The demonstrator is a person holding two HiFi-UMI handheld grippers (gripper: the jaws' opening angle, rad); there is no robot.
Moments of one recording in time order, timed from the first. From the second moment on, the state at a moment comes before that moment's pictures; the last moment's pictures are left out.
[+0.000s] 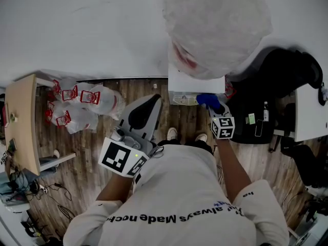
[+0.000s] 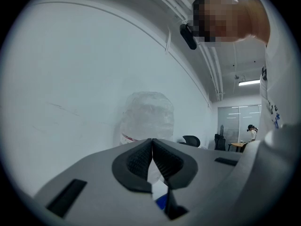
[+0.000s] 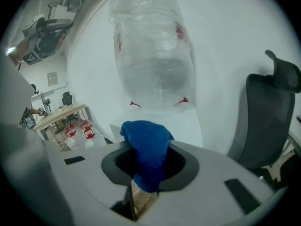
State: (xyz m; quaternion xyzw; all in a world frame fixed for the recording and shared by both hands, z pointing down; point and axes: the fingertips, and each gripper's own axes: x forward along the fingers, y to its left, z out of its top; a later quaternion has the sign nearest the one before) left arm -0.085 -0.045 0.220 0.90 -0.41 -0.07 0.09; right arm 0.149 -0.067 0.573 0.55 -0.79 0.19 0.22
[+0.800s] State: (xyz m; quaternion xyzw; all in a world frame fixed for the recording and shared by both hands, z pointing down) left arm -0.119 -0.040 0.227 0.89 -0.44 -0.07 0.09; right arm -0.045 -0.113 0.606 0.45 -0.83 0.25 0.21
